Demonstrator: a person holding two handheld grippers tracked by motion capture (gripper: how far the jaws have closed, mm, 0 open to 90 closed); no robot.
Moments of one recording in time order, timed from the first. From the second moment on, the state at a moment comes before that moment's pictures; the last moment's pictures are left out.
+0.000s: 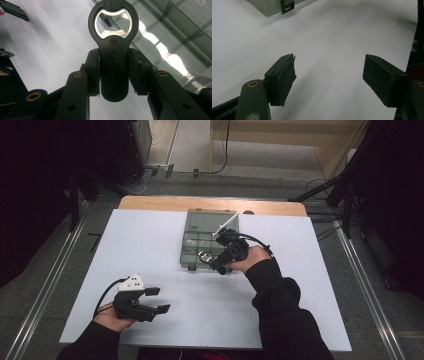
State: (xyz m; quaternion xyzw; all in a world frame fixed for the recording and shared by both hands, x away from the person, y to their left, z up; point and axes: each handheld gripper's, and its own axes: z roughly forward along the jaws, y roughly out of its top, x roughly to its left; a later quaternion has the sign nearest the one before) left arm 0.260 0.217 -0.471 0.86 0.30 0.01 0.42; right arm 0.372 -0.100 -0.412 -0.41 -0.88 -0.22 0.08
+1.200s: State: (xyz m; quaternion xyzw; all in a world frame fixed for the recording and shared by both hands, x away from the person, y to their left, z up) left arm 0.259 0.218 -0.473 0.86 0.30 0.02 0.41; right arm 0.421 -0.089 -0.435 -0.29 -0.93 -0.21 0.06
